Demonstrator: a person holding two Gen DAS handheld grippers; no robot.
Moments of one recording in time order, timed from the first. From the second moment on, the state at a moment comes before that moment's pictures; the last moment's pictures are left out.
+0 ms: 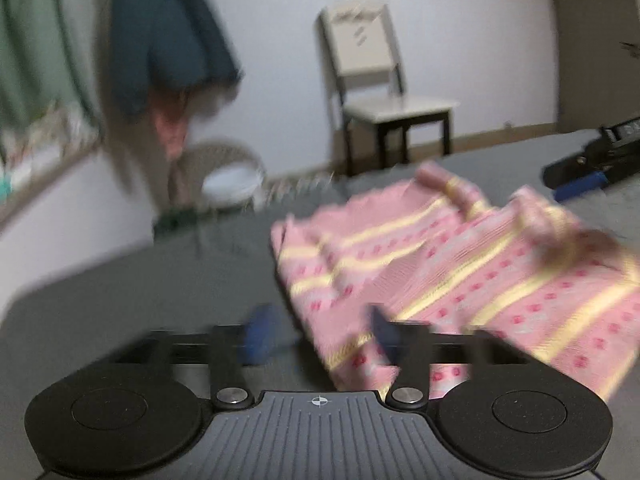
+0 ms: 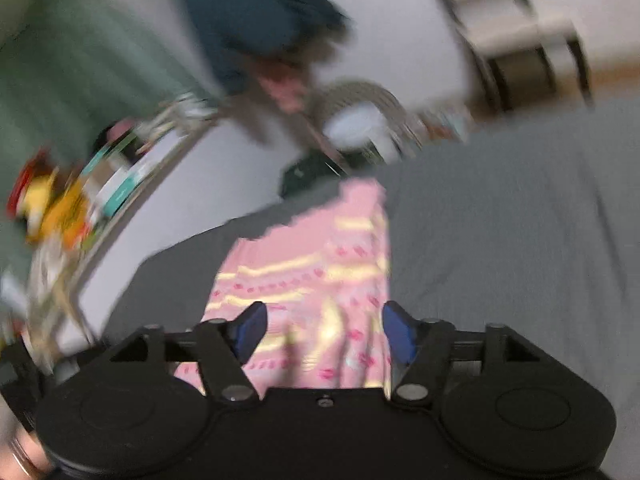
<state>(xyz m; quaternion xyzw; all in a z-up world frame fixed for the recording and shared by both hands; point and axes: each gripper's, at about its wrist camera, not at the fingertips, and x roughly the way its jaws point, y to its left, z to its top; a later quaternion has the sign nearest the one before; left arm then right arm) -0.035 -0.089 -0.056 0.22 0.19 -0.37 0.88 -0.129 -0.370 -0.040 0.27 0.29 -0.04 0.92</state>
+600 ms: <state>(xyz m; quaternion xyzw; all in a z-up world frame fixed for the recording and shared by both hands) -0.142 -0.085 -0.068 0.52 0.04 -0.51 0.68 -0.162 -0.109 -0.142 -0.62 0.28 0.07 0.73</state>
